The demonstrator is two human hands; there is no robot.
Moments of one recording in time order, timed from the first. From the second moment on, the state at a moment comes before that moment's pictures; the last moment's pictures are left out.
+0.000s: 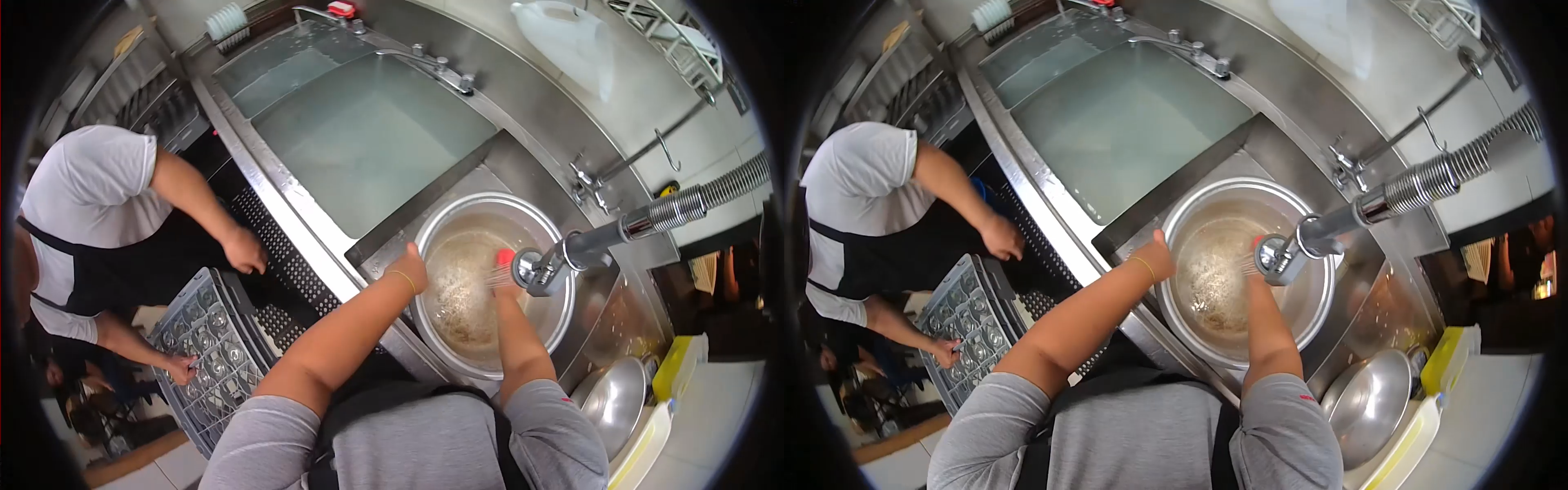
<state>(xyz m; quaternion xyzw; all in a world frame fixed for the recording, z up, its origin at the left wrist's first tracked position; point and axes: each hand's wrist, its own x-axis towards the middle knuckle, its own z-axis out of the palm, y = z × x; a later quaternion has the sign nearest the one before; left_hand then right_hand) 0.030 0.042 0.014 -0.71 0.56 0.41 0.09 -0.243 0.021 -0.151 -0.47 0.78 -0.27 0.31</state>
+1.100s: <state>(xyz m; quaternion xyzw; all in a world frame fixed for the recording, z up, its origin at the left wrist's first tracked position) 0.033 0.037 0.029 -0.70 0.59 0.38 0.14 -0.242 -0.014 -0.136 -0.37 0.64 -0.44 0.51</state>
